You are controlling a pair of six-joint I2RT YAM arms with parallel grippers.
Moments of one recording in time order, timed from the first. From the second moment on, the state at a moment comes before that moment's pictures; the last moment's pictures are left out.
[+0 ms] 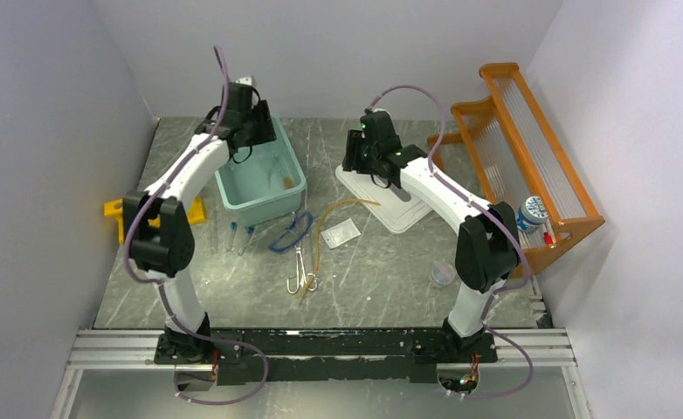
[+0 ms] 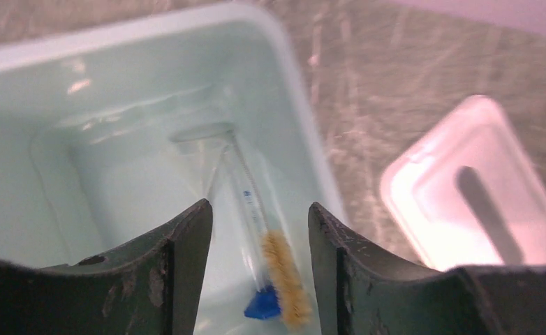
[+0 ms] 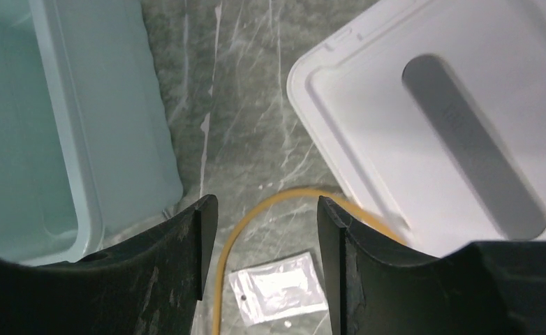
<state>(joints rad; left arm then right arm) -0.27 1.91 1.64 -0.41 -0.10 -0.40 0.50 1.80 1.51 -0.38 0.09 0.44</state>
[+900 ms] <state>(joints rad) -0.27 1.24 1.25 -0.32 0.19 -0.29 0.73 2.09 1.53 -0.53 0.28 0.81</state>
